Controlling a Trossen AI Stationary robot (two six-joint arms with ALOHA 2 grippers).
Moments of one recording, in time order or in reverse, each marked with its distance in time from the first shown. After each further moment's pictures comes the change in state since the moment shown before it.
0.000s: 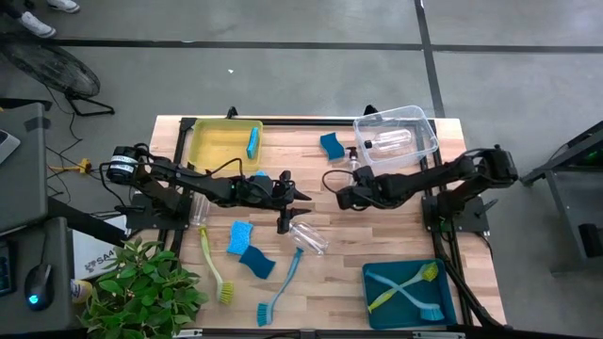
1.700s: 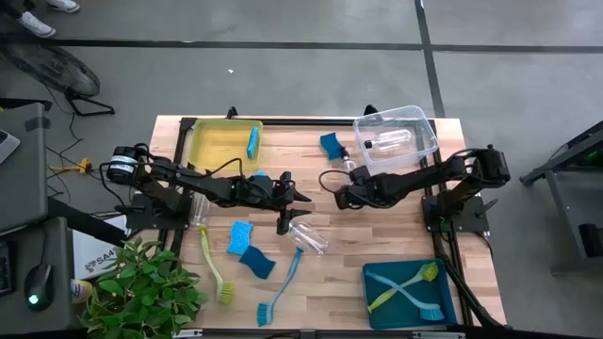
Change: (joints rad) left arm 0.000 0.000 0.000 0.000 0.025 -0.026; right arm -0.019 0.077 0.000 0.037 -0.039 -0.039
